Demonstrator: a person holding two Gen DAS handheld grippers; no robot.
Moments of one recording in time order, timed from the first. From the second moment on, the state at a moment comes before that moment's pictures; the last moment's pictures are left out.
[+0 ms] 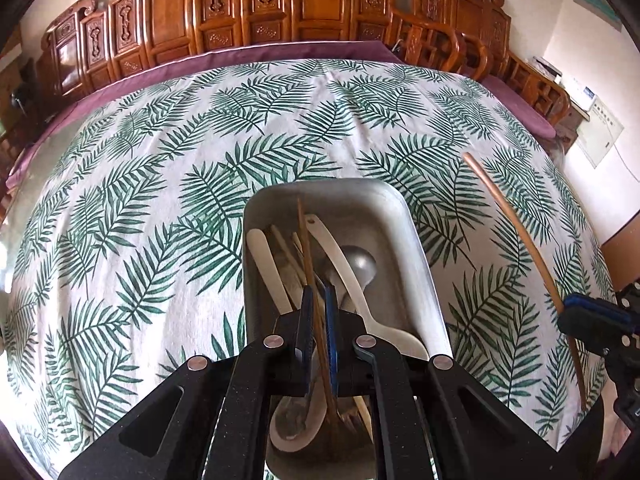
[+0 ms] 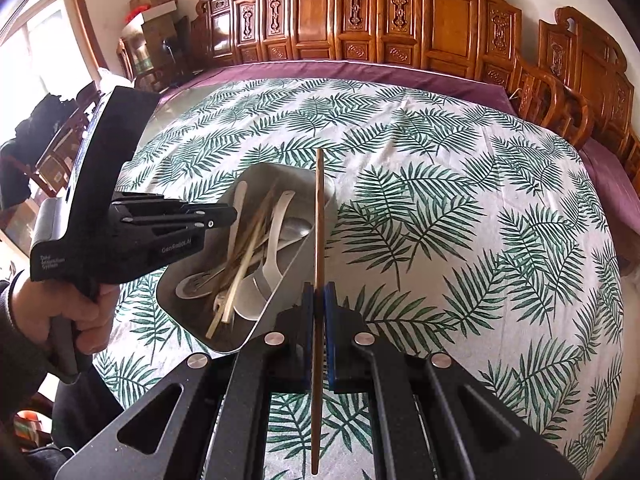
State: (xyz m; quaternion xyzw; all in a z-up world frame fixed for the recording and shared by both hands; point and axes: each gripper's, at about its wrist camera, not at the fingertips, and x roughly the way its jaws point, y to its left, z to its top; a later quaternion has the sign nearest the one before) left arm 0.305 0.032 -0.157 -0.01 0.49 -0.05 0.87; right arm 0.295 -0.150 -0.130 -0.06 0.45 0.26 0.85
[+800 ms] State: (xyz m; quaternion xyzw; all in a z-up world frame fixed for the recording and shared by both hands) left arm 0.241 0.105 -0.107 -0.02 0.43 -0.03 0.90; right arm 0.311 -0.058 -0.161 -0.05 0.49 0.29 0.82
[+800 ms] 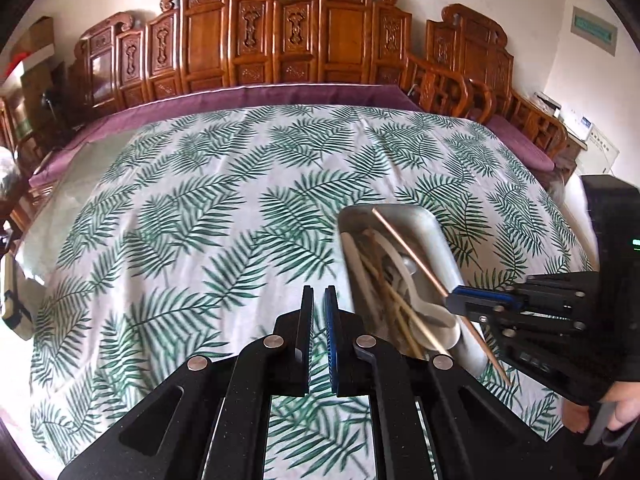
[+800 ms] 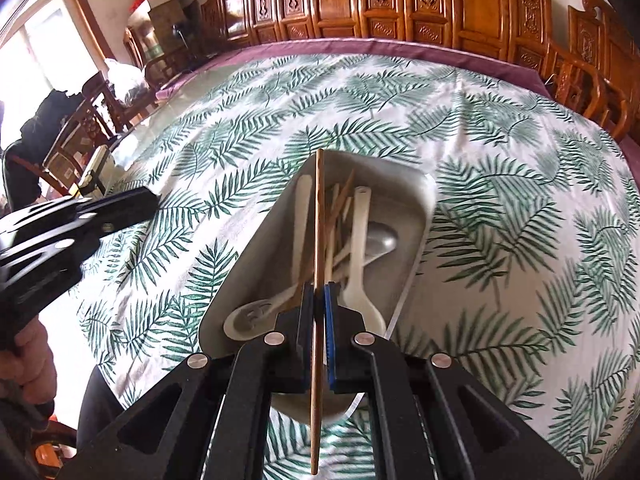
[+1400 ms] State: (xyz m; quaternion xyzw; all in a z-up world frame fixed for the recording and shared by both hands) left arm 0.227 0.135 -0.104 -0.03 0.42 -0.01 0.91; right arm 0.338 -0.035 -0.184 -0.07 0.51 0.27 0.82
